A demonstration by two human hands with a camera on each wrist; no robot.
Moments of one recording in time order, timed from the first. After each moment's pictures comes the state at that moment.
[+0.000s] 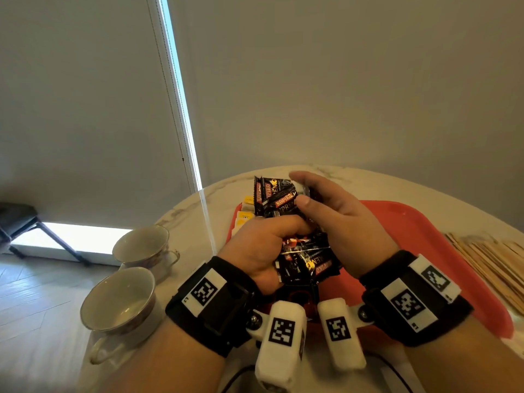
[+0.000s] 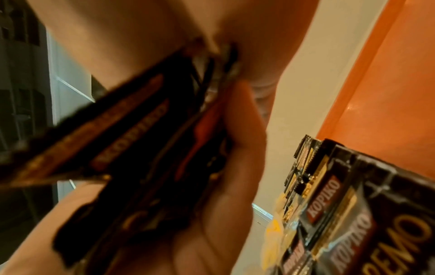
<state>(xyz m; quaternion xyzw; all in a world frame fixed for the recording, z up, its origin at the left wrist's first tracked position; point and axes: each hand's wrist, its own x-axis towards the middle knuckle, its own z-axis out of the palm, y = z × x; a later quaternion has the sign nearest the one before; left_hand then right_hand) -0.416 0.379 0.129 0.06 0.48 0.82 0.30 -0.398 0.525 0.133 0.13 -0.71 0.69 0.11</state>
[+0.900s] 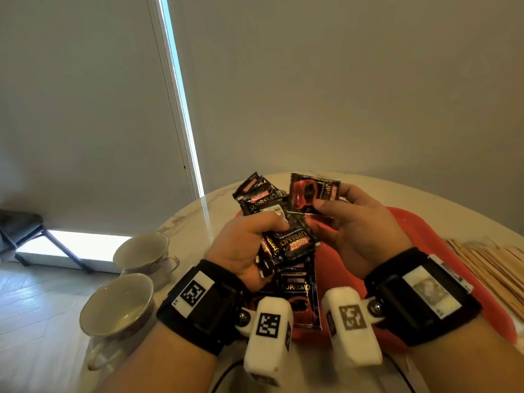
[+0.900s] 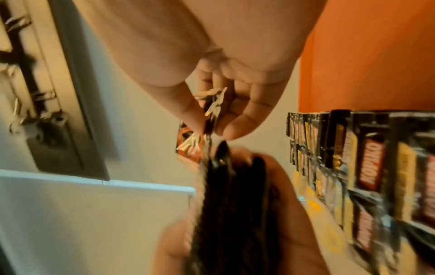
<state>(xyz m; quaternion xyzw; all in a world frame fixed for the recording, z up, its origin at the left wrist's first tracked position) -0.423 0.364 0.131 0.04 0.46 0.85 0.26 -0.401 0.537 0.139 -0.02 -0.54 0.84 0.10</state>
